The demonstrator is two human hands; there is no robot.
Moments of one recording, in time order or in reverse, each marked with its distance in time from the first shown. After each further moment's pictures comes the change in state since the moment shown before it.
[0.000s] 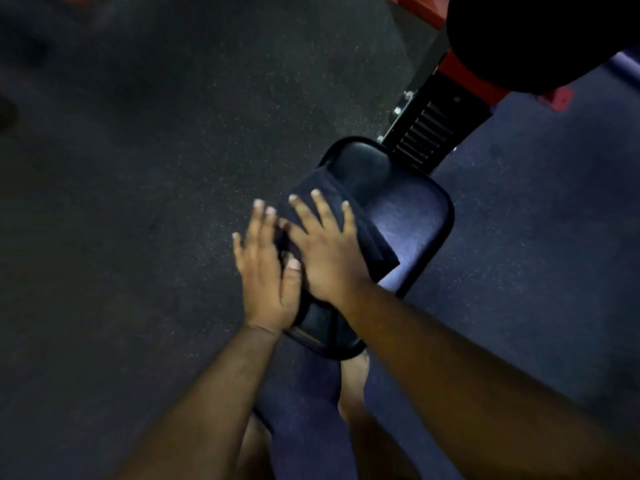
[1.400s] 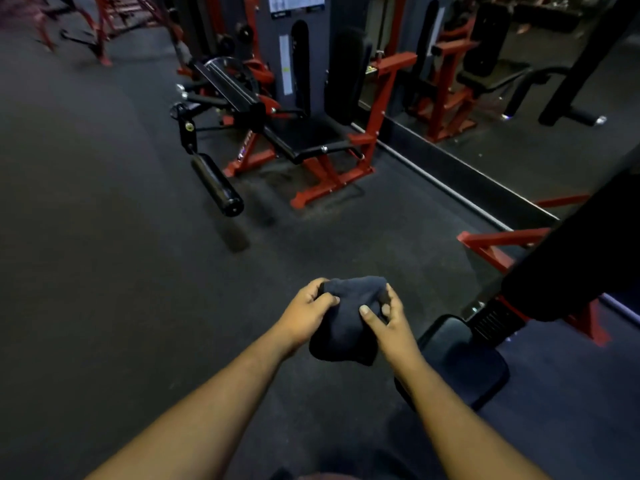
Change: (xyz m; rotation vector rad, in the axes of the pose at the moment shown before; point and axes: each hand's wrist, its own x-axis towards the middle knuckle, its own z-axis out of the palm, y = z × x) left_hand -0.029 0.155 -0.506 -0.578 -0.126 -0.423; right_hand -0.097 -0.323 -0.311 1.319 0.079 0.210
